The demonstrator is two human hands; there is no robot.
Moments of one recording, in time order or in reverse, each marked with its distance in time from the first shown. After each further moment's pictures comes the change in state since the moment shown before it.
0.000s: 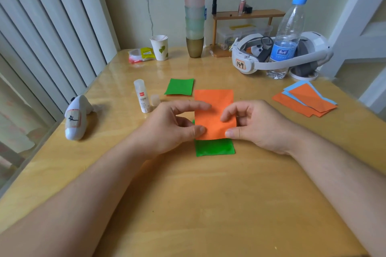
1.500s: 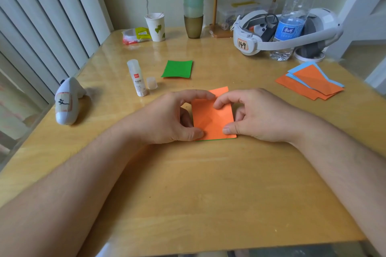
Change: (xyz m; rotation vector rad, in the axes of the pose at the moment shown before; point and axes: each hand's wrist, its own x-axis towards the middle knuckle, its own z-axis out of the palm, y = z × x) left_hand -0.001 0.010 0.000 0.309 -0.206 -0.035; right_hand -0.010 -0.025 0.008 -0.547 -0.032 0.071
